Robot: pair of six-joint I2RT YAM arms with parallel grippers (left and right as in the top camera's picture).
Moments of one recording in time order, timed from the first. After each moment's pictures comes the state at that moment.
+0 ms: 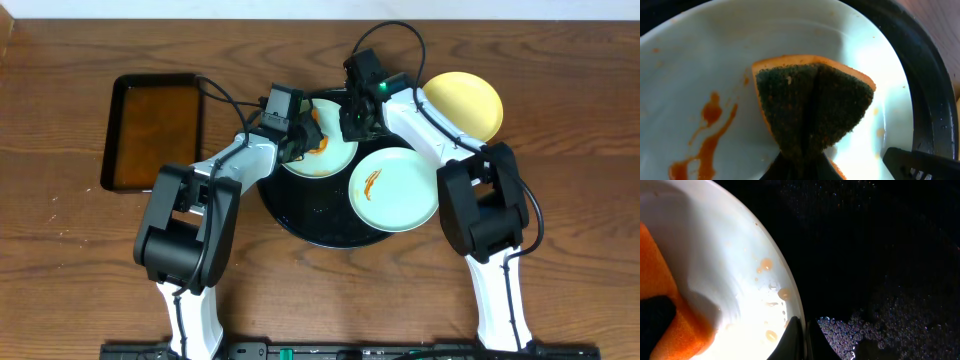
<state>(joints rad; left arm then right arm) -0.32 2.03 1.20 -0.14 0.17 -0.83 0.45 2.32 1.84 -0.78 -0.08 0.31</state>
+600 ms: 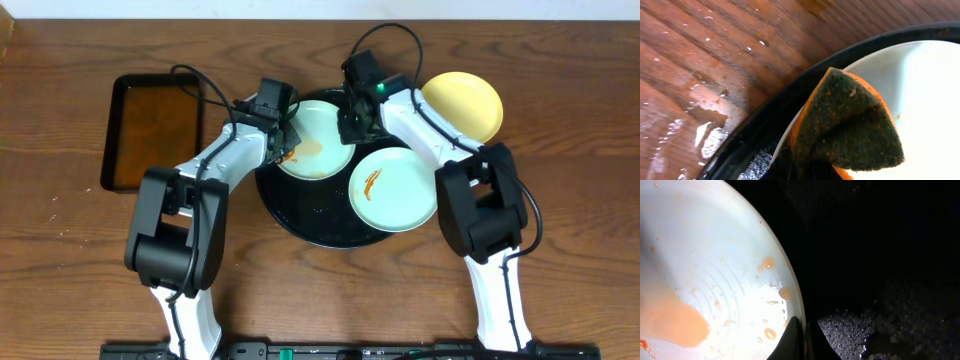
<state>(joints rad) -0.27 1.99 1.27 -0.45 -0.09 -0.80 0.46 2.32 1.84 -0.79 -0.09 0.31</state>
